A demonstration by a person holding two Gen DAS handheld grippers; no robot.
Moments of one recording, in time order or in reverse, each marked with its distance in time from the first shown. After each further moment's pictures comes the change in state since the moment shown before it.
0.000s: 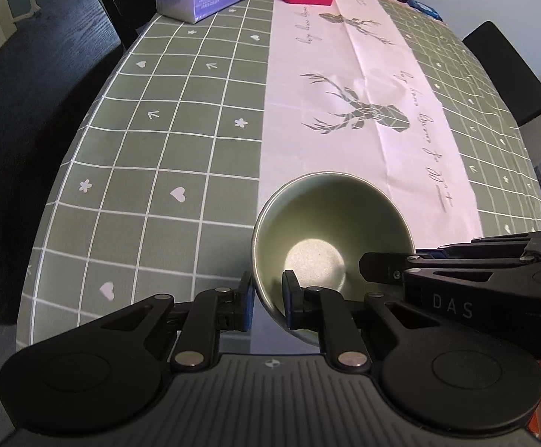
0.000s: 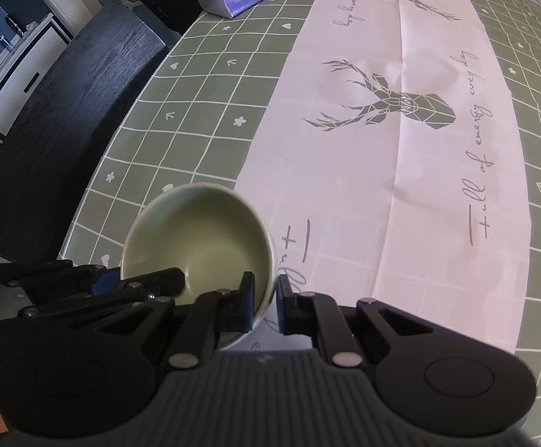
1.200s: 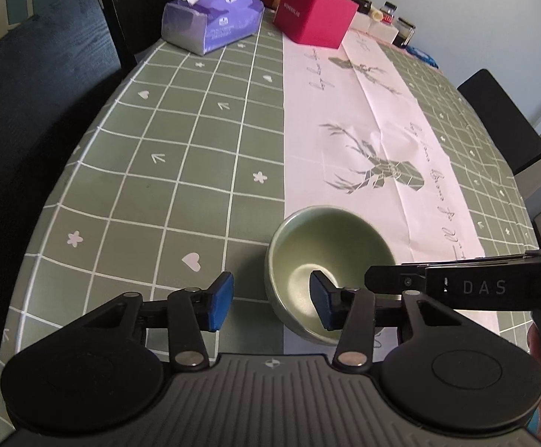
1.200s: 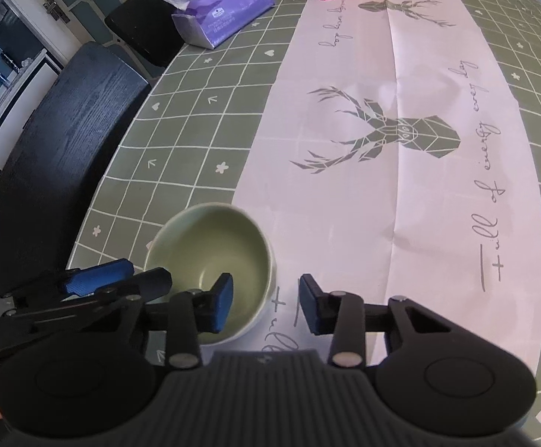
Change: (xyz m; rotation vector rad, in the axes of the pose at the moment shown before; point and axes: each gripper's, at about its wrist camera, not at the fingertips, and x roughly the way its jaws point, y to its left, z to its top) left arm 0.042 0.048 0.027 -0.034 -0.137 -0.090; right arm 0.042 -0.022 0.035 0.075 -0.060 0.043
